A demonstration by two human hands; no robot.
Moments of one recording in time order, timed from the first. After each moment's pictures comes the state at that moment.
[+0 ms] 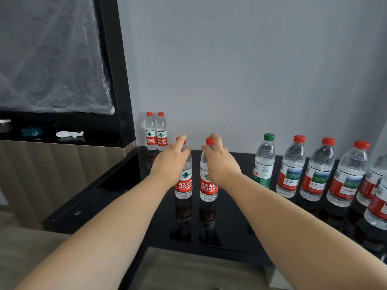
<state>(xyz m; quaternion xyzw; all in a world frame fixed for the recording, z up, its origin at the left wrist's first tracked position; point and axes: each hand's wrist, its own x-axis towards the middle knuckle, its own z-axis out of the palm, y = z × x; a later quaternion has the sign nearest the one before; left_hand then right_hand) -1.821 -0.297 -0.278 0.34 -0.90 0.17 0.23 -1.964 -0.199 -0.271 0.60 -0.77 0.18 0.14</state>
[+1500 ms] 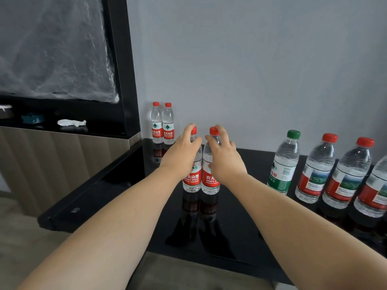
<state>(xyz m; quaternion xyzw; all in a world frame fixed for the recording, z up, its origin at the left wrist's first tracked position) -1.839 -0.345 -0.293 0.33 -0.90 0.11 0.27 -1.971 -0.260 -0.299 0.59 -0.76 0.24 0.16</state>
